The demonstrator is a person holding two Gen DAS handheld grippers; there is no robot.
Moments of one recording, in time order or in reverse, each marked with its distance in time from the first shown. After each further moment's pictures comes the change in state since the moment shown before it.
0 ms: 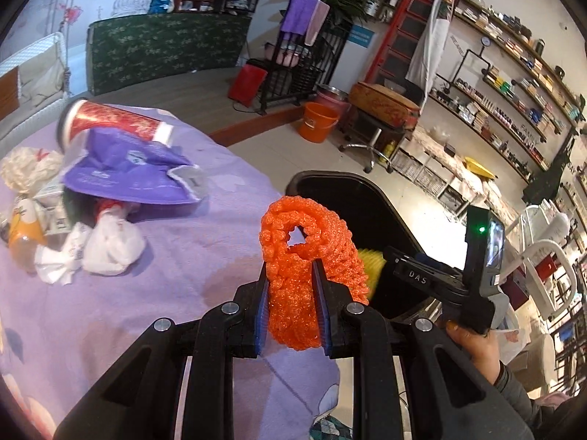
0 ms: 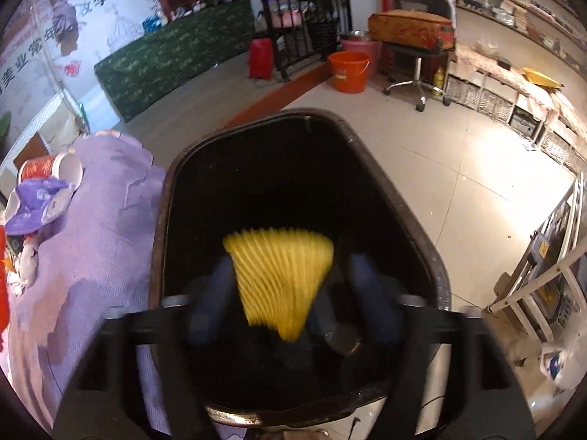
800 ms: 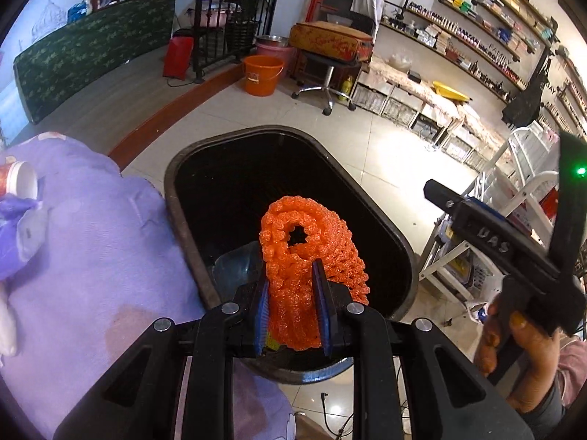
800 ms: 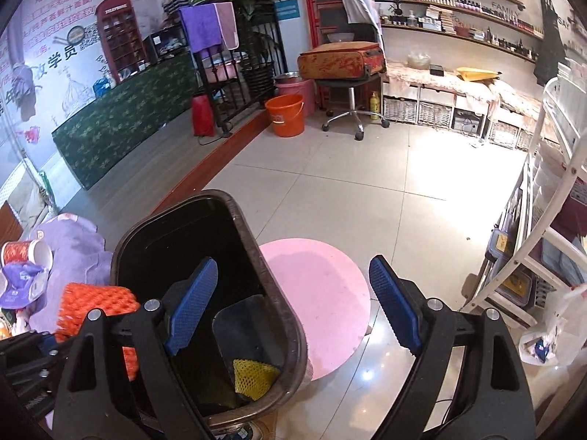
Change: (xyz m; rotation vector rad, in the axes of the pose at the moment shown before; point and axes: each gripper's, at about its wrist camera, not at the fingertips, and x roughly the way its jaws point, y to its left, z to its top) left arm 0.104 -0.094 0.016 0.228 0.206 -0.067; right arm -0.044 -0.085 0.029 0.173 -0.135 -0.145
